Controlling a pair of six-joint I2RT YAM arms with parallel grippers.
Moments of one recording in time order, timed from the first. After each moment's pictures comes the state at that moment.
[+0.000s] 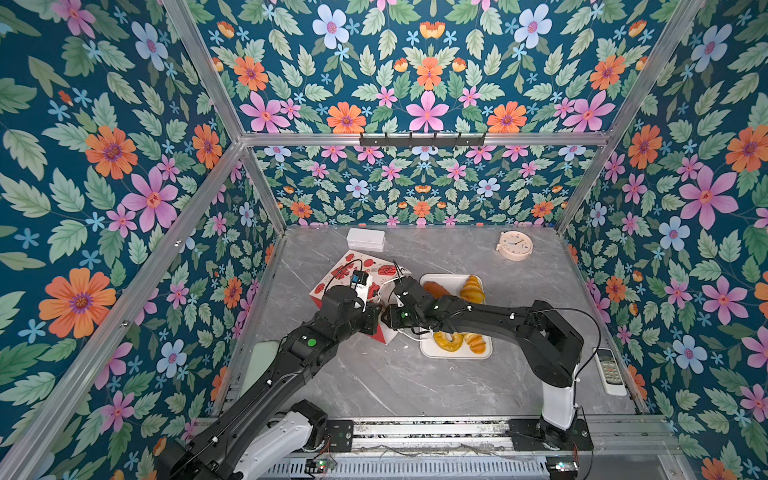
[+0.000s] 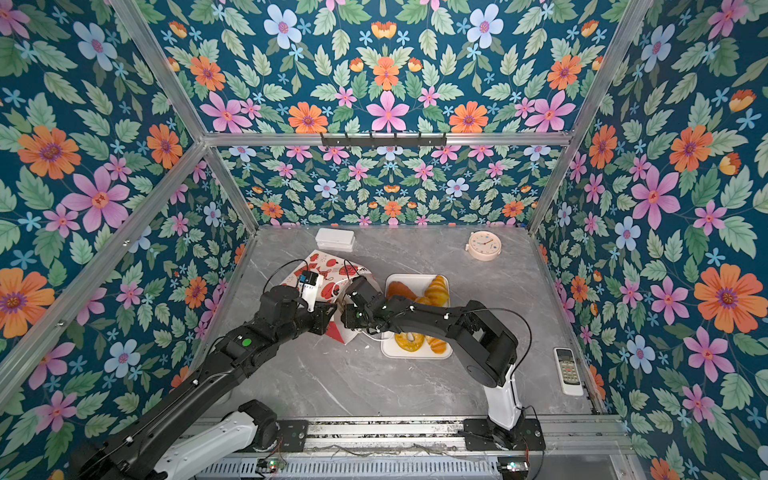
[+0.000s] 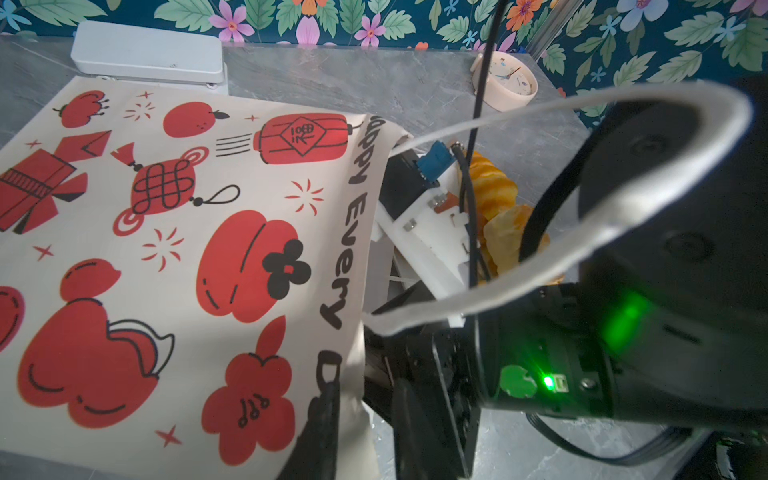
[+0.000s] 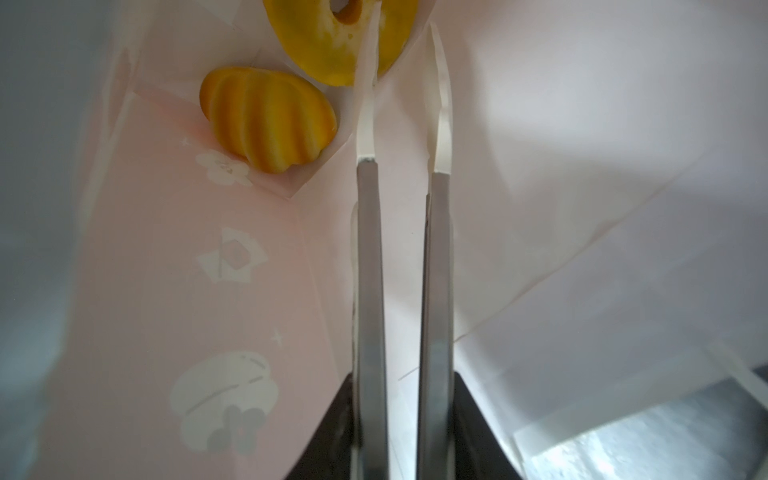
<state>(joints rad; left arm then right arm) -0.59 0.94 0.76 -0.42 0.04 -0.29 0.92 1.94 1.33 -0.17 -0.13 0.76</state>
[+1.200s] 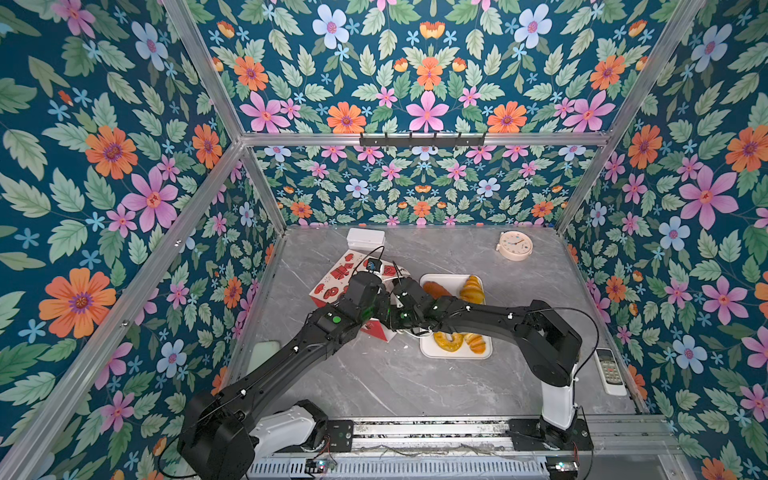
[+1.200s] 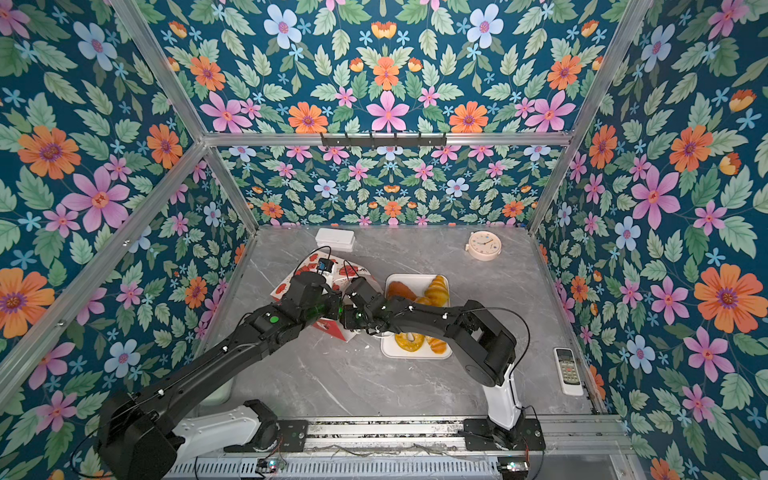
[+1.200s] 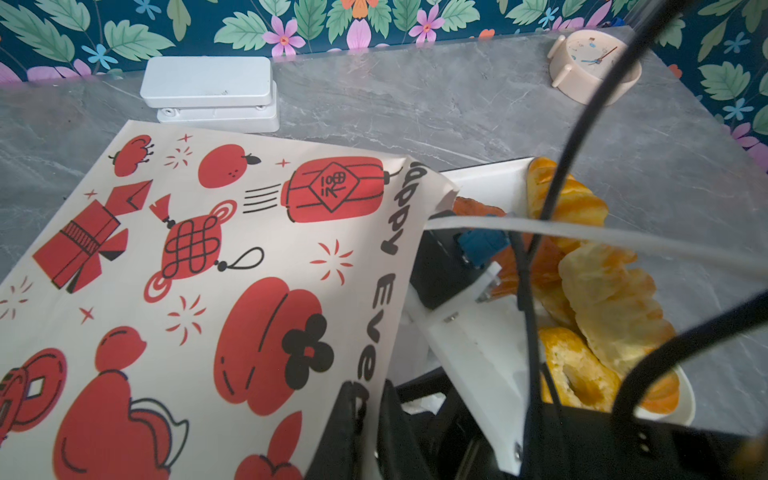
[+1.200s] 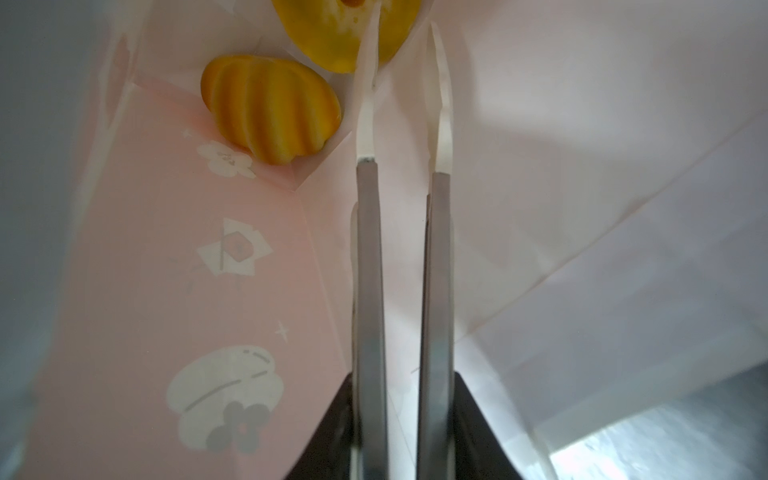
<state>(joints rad) -0.66 1.16 0.89 -0.40 -0.20 -0.28 0.92 1.95 1.33 -0.16 -0.15 0.76</state>
